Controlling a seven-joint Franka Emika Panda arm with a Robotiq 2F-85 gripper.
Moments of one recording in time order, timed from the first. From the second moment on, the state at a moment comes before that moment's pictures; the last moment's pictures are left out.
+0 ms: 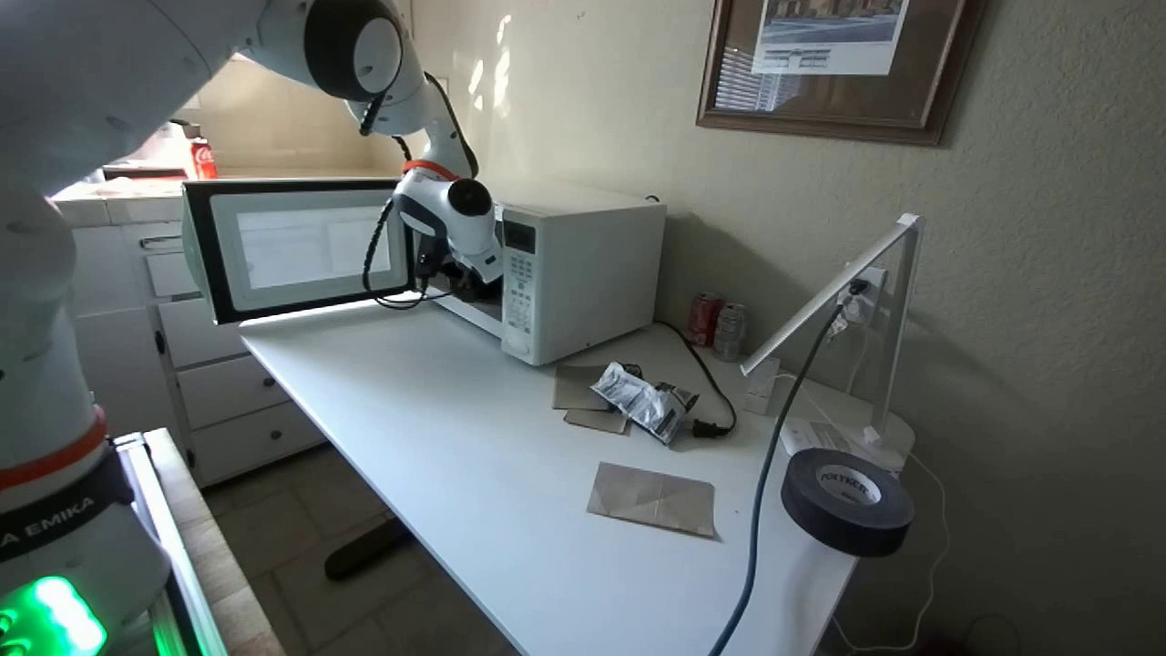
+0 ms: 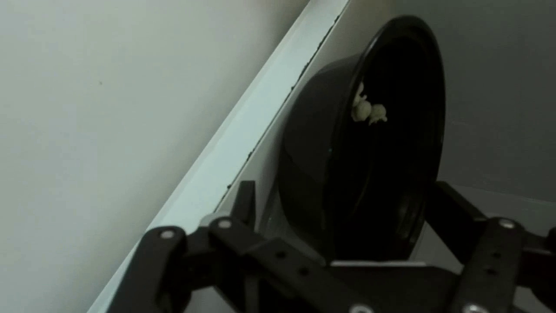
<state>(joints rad) 0.23 0.80 0.36 -1.62 1.51 3.00 -0.36</state>
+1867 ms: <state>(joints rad) 0.26 0.16 0.37 -2.09 0.94 2.48 -0.66</state>
